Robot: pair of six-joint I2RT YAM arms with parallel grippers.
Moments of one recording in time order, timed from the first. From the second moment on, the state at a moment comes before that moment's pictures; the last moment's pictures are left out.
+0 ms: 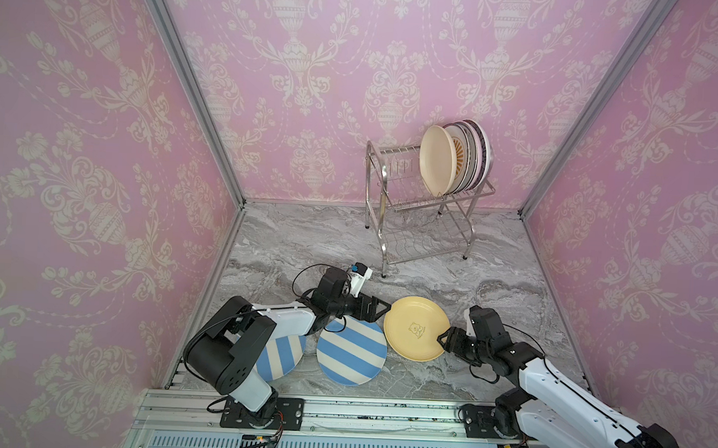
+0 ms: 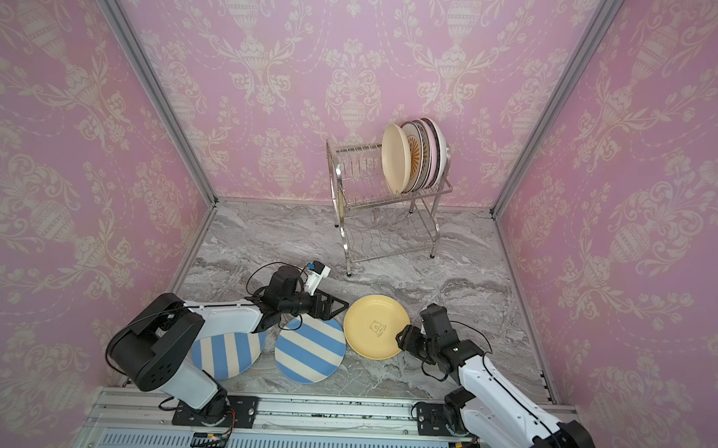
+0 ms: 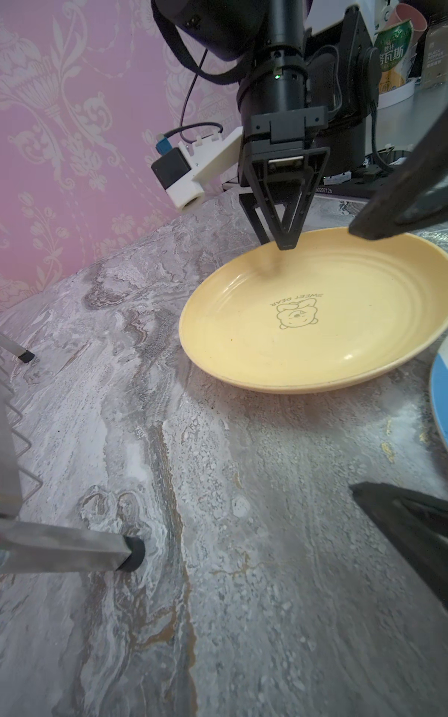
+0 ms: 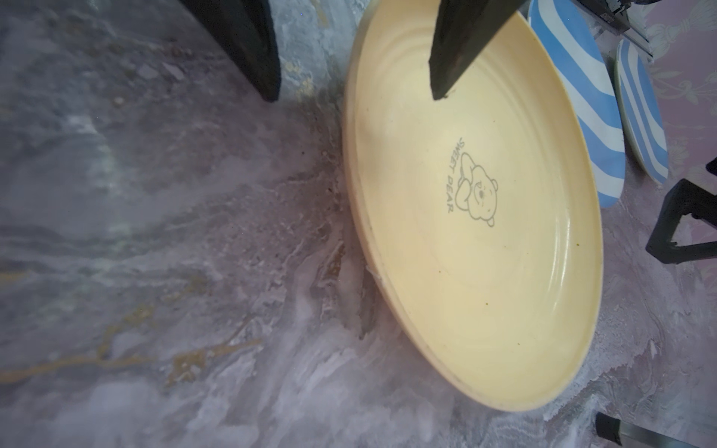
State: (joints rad) left arm -0.56 1.58 0.60 0.40 0.58 -0.47; right arm 0.39 0.88 0.29 -0.38 -0.18 0.83
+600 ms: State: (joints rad) left arm -0.63 1.64 0.69 0.35 0.59 -0.43; right arm 0.36 0.91 0.22 -0.18 -0.19 0.86
